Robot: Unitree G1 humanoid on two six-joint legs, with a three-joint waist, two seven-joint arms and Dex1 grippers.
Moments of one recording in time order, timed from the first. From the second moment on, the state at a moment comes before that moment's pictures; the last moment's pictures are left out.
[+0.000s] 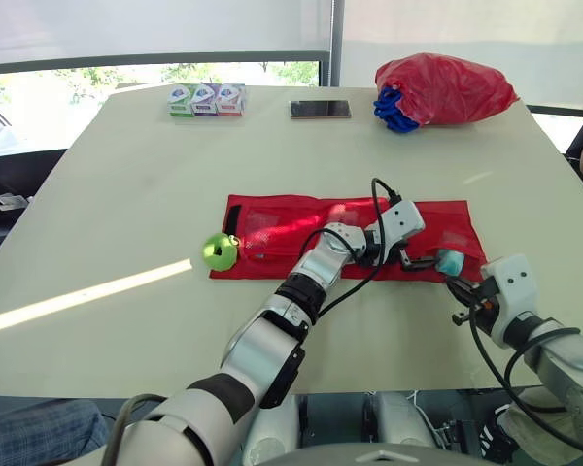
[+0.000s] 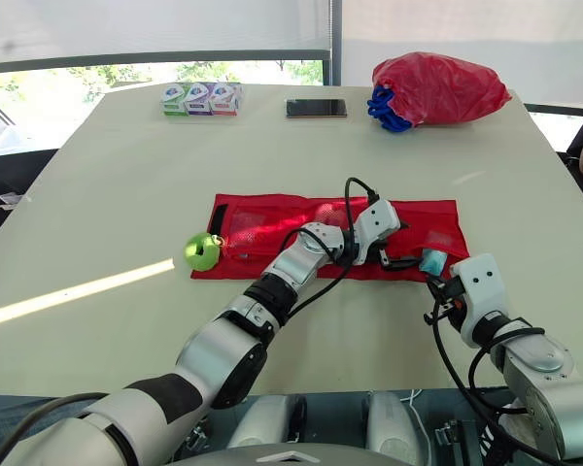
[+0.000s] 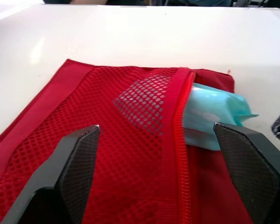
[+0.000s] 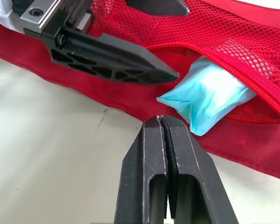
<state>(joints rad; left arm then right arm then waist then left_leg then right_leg) -0.91 -0.12 -0.27 0.88 0.08 -0.04 -0.82 0.20 -0.51 -0.18 -0.72 0.39 0.84 0.36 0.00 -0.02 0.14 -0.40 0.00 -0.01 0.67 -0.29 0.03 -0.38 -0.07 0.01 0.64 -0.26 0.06</state>
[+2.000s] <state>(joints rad) -0.89 -0.09 -0.28 0.83 0.03 -0.06 -0.96 0.36 -0.47 -0.37 -0.76 0.37 0.57 0.52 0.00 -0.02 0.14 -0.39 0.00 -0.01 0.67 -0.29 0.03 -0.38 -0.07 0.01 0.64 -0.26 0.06</state>
